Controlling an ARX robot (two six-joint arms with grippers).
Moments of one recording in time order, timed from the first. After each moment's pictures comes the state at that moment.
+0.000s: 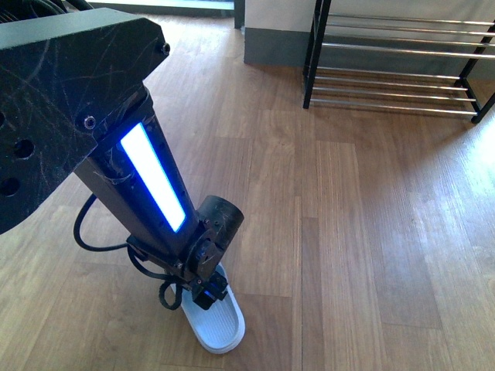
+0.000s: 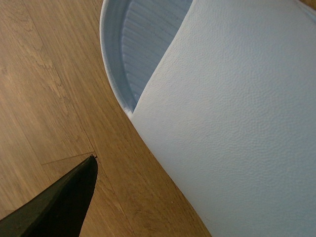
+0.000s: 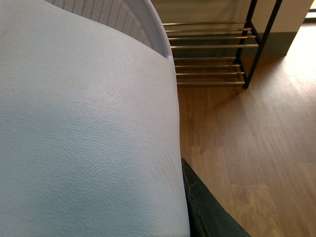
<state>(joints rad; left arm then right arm) -0.50 2.99 1.59 0.06 -0.45 0.12 -0.17 0.74 0.18 0.29 0.05 0.06</state>
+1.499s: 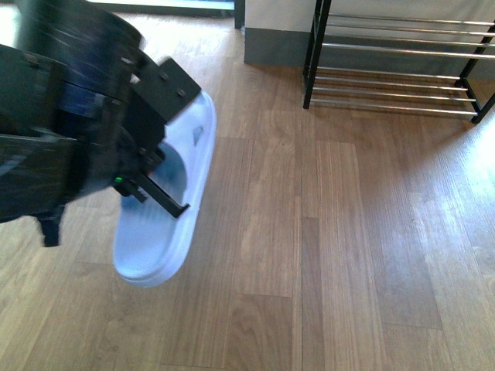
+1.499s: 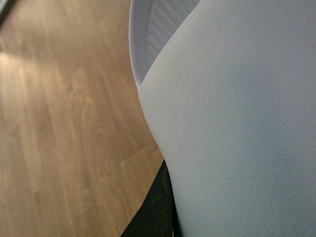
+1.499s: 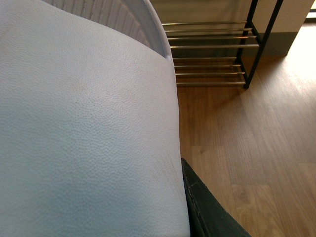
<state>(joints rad) -0.42 1.97 0.76 0.51 -0.34 0.49 -0.17 0.74 0.18 0.29 0.05 0.06</state>
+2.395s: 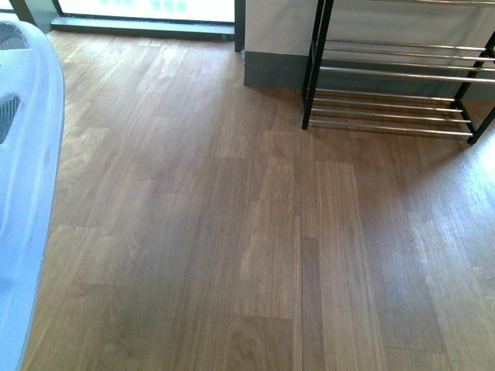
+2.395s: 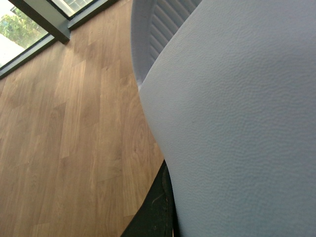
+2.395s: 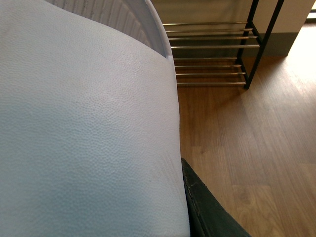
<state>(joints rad) -0.37 1.10 0.28 0.33 -0.34 0.37 -0.17 0.74 0.18 0.29 0.05 0.06</state>
